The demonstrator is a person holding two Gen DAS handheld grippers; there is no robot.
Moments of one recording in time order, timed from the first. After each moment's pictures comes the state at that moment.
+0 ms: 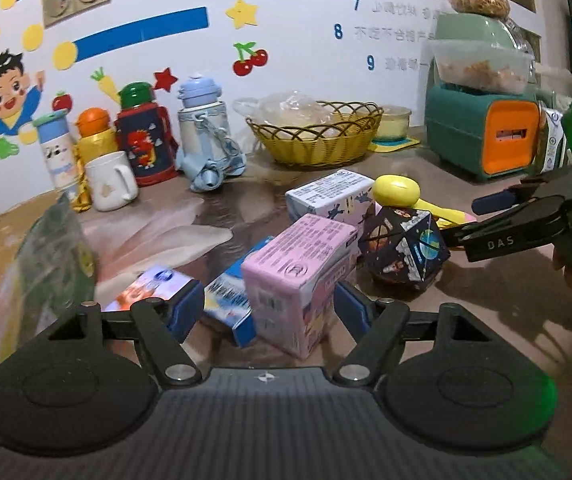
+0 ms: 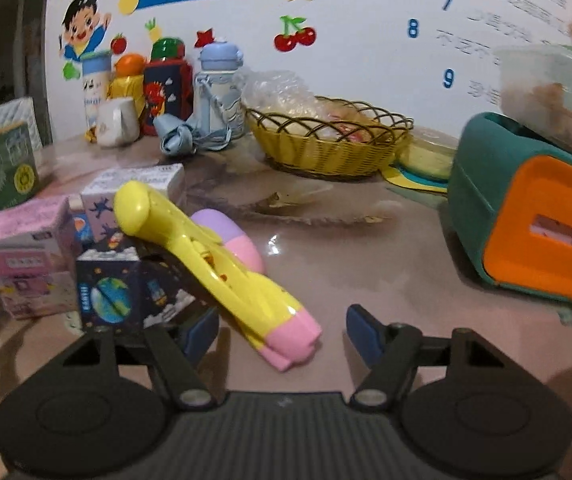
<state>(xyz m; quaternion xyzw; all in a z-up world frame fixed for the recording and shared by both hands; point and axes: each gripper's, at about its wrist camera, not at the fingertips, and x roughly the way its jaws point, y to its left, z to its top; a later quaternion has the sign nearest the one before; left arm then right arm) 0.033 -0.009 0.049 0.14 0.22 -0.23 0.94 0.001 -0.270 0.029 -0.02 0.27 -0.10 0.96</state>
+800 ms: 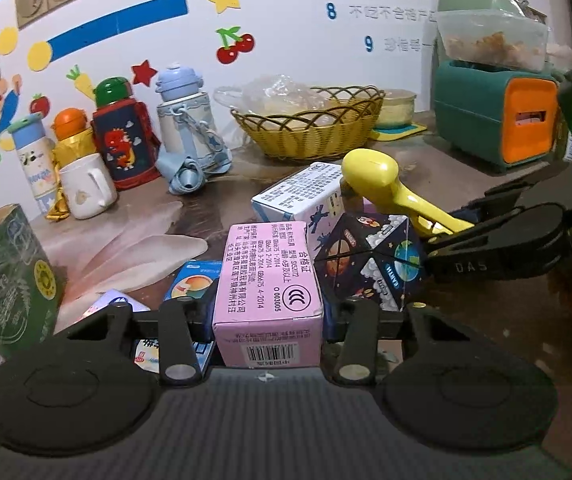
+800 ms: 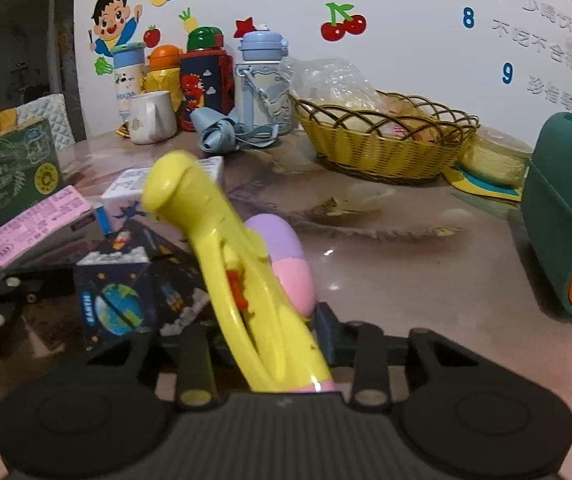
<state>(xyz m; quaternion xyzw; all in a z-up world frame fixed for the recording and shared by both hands) 0.068 -0.049 0.030 0.16 0.23 -0.23 0.93 0.043 -0.265 0.019 0.01 0.27 -0.03 0.96</state>
